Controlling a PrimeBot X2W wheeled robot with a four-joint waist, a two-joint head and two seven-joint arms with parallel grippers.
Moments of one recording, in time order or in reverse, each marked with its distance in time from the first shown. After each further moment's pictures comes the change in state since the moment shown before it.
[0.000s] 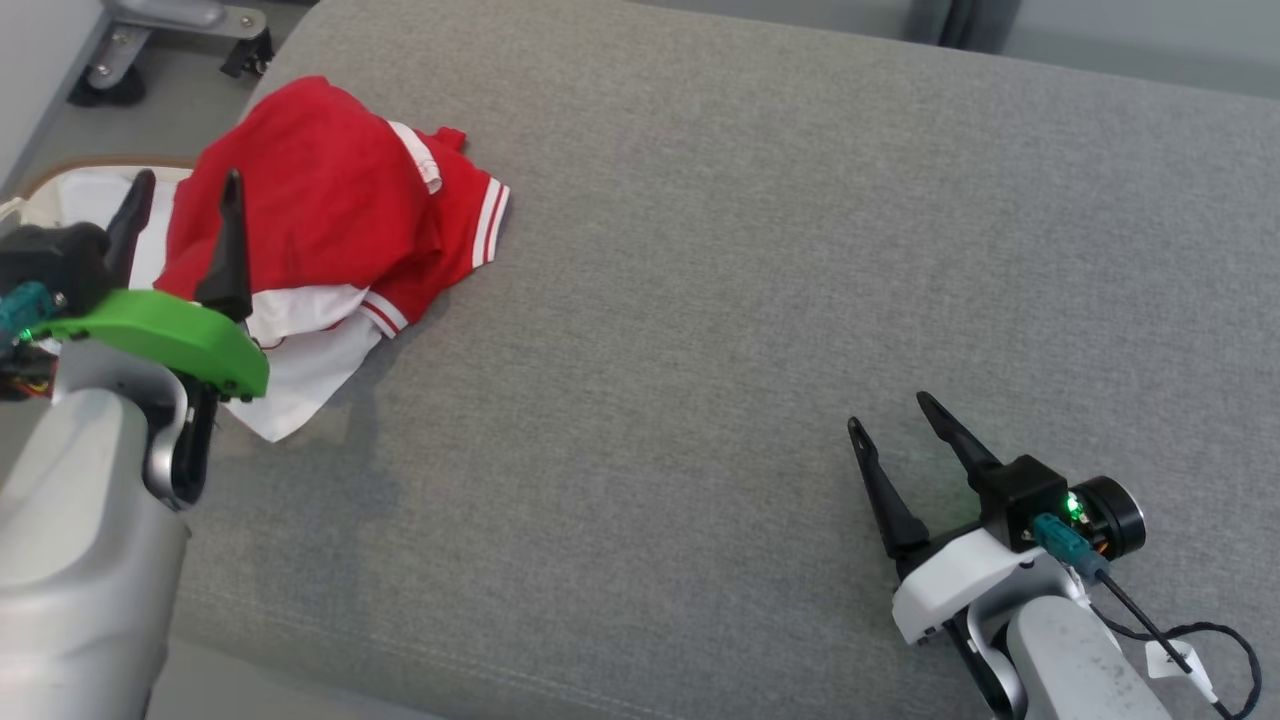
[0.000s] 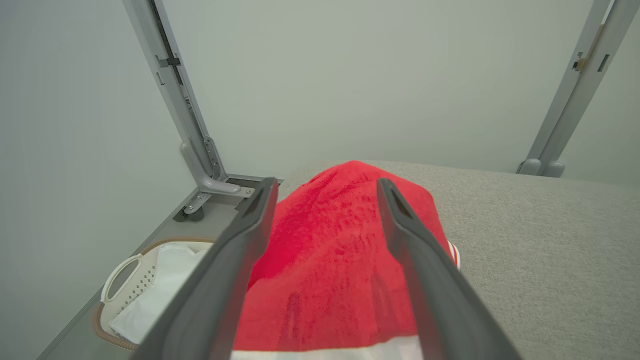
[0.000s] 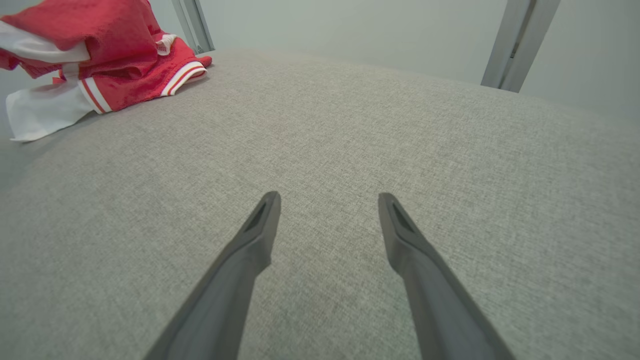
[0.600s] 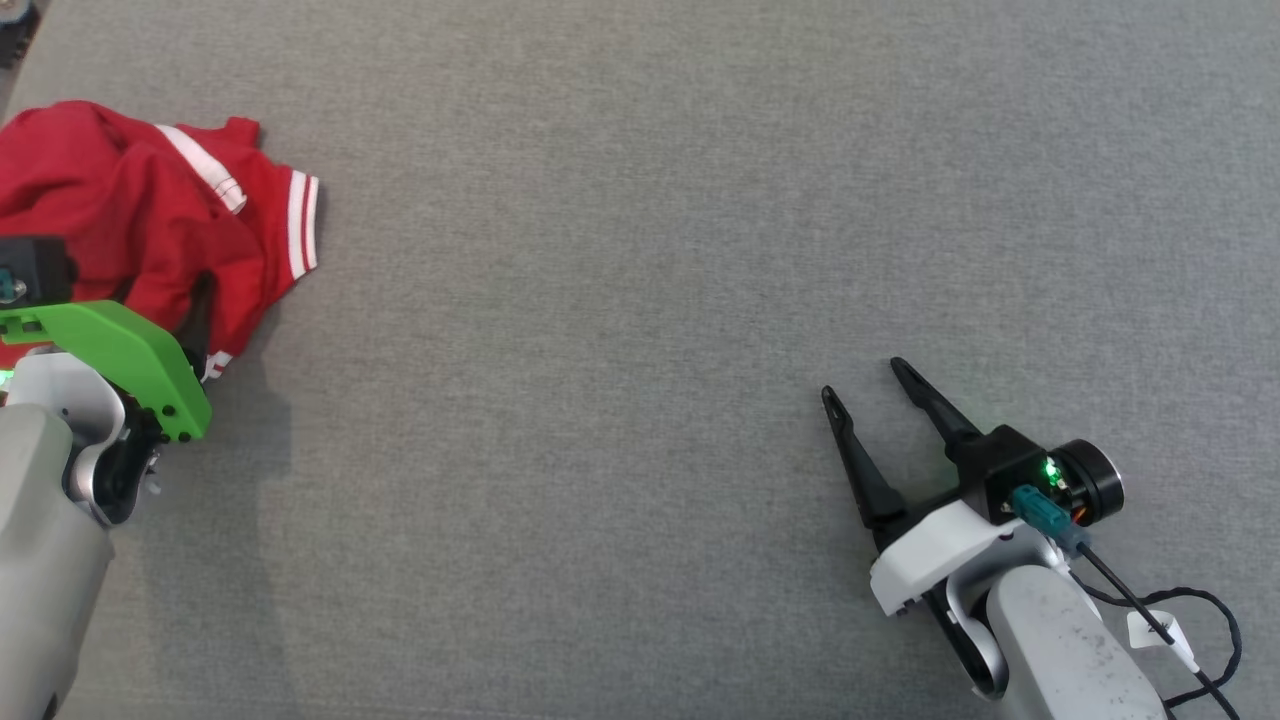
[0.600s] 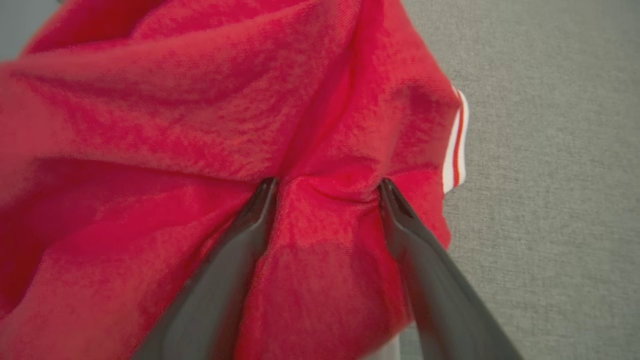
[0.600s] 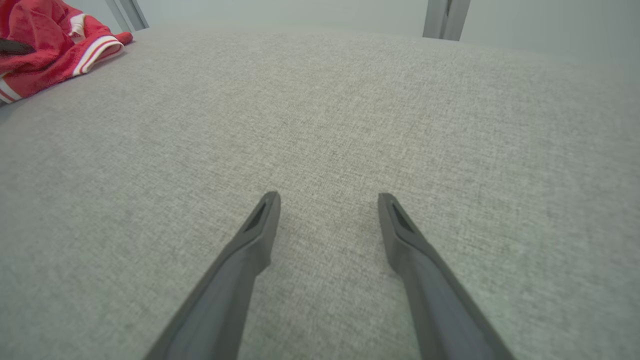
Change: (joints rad) left arm -0.126 0.179 -0.372 0.197 -0.427 -0.002 0.265; right arm -0.060 0.016 0.036 -0.002 -0.002 0.000 0.000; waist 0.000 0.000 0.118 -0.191
